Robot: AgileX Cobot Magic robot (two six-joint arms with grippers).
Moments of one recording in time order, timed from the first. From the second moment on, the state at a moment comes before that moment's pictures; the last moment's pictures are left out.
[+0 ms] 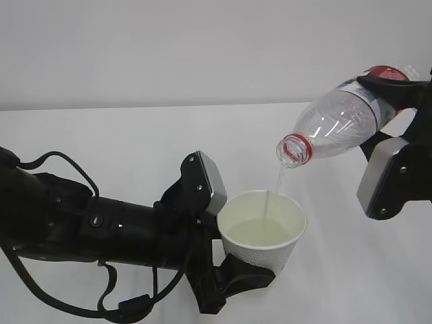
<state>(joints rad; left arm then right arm) -0.71 1.92 -0.77 0.98 -0.74 -0.59 0.18 1.42 -0.38 -0.27 -0.95 -1.36</state>
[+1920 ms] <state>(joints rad) -0.71 1.92 -0.77 0.97 -0.74 -0.59 0.18 1.42 -0.38 -0.27 -0.95 -1.36</state>
